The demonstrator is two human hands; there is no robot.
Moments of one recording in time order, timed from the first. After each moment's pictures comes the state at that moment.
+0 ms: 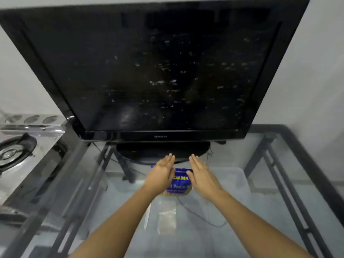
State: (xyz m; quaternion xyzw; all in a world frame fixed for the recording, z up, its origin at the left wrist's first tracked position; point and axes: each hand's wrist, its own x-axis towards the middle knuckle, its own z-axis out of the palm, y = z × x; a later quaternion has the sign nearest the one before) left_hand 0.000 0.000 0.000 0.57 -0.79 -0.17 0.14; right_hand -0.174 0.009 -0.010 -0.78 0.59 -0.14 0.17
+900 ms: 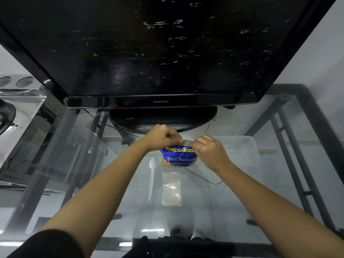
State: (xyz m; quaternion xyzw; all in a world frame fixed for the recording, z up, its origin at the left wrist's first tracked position) left_hand 0.027 -0.066 -0.005 0.51 -0.76 -0.39 0.06; right_hand -0.172 -0.014 -0.037 -0.87 0.46 -0.18 -0.01
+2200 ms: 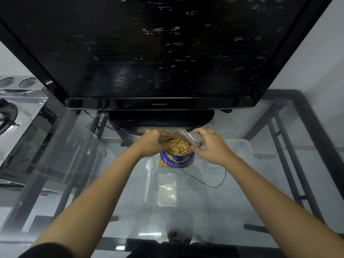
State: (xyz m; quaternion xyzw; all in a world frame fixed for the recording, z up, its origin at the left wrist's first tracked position) left_hand 0.030 -0.045 0.010 0.56 -0.76 -0.33 0.05; right_hand -0.189 -0.021 0.004 -0.72 0.60 -0.15 0.30
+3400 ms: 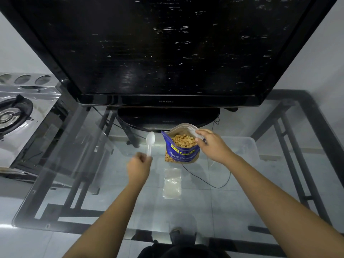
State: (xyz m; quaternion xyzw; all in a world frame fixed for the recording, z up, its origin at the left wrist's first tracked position) left_hand 0.056 0.042 -0.062 0.81 -0.42 -0.30 0.27; right_hand -0.179 -0.017 -0.017 -0.71 0.60 -0.17 0.33
